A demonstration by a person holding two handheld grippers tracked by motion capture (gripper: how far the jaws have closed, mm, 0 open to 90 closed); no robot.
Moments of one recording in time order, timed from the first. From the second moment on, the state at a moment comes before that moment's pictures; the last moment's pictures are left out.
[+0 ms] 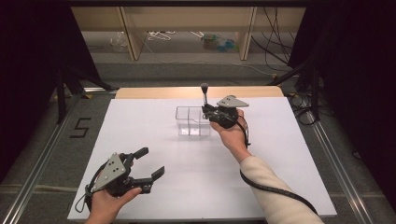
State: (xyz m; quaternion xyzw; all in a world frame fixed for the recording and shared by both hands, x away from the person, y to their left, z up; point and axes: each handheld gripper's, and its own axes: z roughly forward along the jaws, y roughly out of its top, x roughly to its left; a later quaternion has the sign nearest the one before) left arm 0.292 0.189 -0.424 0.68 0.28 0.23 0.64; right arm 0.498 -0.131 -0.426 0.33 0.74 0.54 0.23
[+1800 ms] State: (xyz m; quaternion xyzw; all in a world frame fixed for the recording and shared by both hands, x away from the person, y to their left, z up) left arm 0.292 0.190 -0.424 0.69 0.27 0.23 0.63; right arm 0.502 -0.131 -0.440 0.33 0.75 0.53 0.22
